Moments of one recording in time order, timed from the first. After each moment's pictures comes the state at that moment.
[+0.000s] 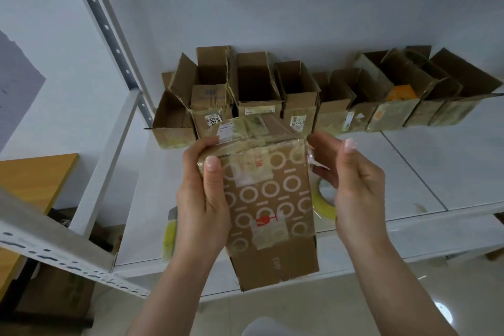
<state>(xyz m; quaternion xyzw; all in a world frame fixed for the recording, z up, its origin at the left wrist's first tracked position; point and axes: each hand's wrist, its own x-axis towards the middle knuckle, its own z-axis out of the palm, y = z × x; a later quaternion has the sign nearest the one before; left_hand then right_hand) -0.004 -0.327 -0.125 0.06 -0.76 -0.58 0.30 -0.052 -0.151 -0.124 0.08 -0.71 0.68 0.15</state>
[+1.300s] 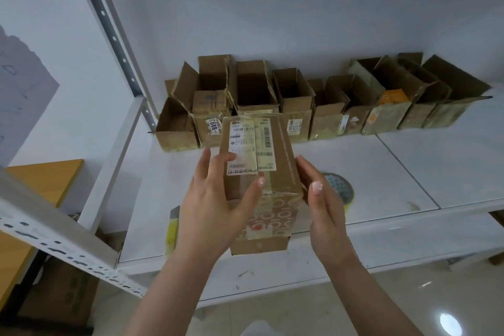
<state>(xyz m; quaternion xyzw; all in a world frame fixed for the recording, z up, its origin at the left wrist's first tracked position) 0.006 -0.327 -0.128 0.07 -0.91 -0.37 0.17 -0.035 -0.154 -0.178 0.17 -0.69 0.70 0.08</state>
